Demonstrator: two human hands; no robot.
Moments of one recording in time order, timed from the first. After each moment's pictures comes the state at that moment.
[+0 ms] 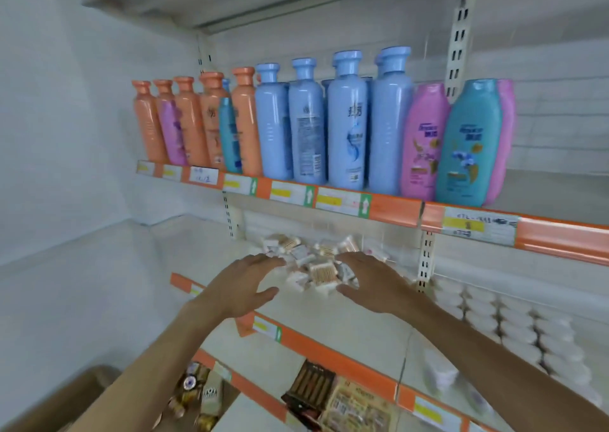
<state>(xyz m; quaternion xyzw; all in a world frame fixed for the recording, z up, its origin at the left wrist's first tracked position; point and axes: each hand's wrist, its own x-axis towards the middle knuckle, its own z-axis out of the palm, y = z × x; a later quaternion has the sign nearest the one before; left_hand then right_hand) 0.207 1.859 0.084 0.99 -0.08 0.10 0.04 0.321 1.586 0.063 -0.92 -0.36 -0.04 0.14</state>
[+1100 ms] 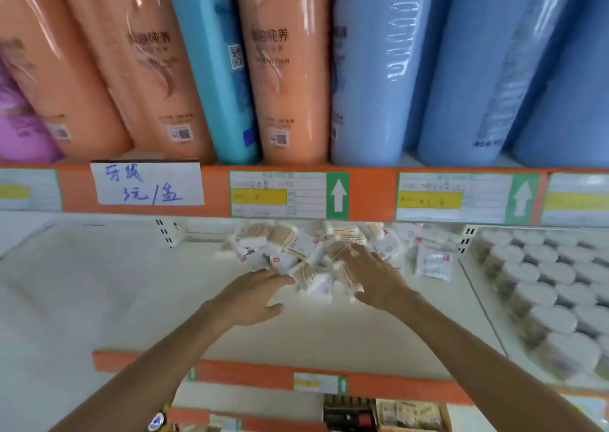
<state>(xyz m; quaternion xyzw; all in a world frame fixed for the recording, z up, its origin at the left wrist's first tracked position) 0.470 2.044 -0.054 0.95 -0.30 -0.09 0.03 0.474 1.749 -0.083 -0.99 -0.13 0.02 0.06</state>
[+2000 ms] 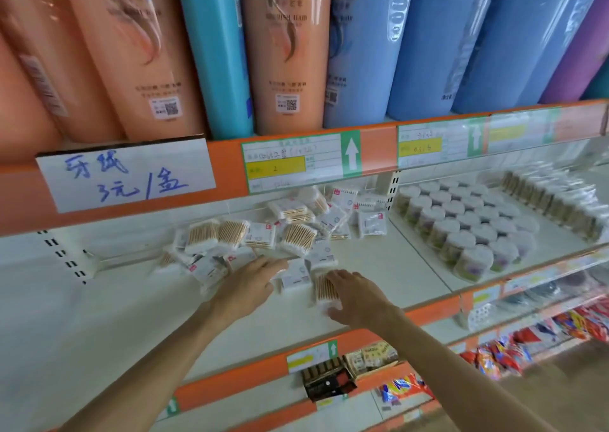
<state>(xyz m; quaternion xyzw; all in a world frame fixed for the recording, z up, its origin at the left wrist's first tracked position) 0.501 2.017 -0.093 0.88 -0.44 -0.03 0.17 0.371 1.791 -0.095 -0.99 0.06 0.09 0.08</state>
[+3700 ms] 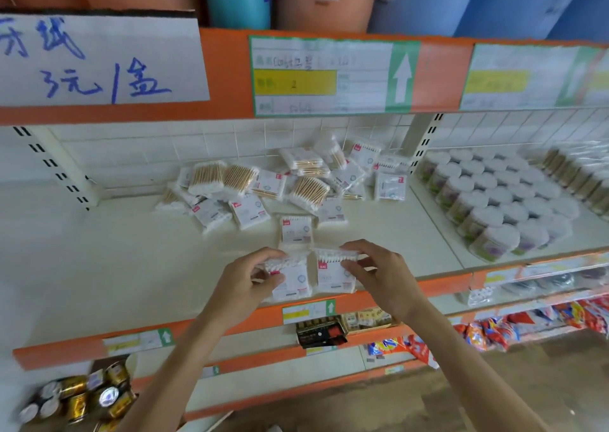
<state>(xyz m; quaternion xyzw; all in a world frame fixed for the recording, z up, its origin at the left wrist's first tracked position) 0.411 2.045 -0.106 0.80 -0.24 -0.15 0.52 0.322 1.784 -0.090 -0.90 0.08 -0.06 0.42</state>
